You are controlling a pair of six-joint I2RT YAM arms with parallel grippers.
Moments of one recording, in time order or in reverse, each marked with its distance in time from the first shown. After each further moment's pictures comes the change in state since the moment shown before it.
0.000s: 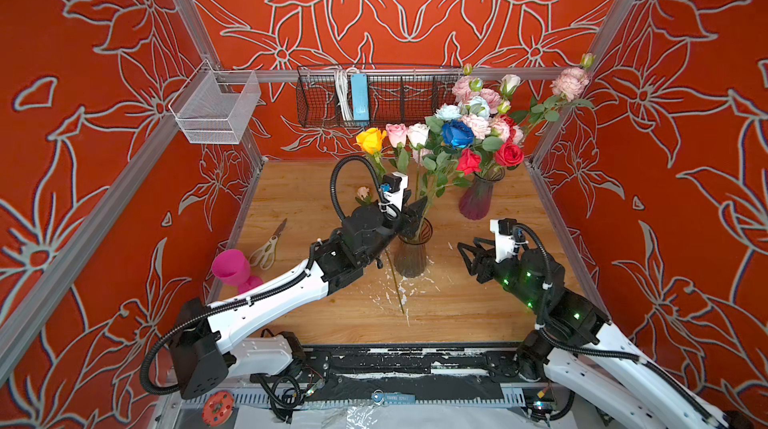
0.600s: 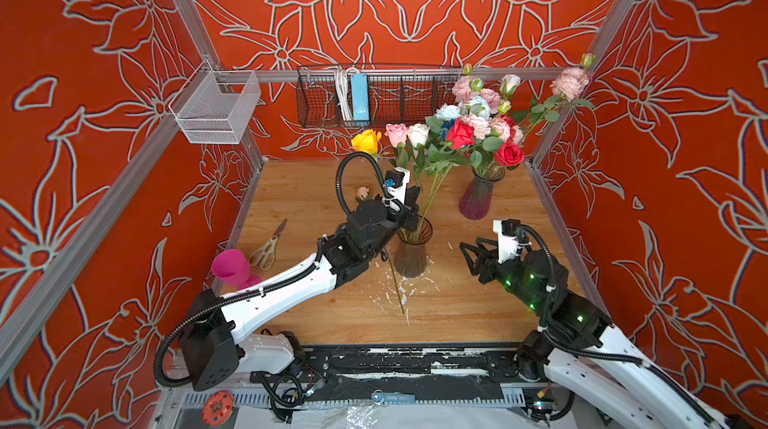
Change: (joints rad) left arm 0.031 0.092 0.009 0.091 -0.033 0.039; right arm 0.000 -0.019 0.000 -0.005 0.011 0.000
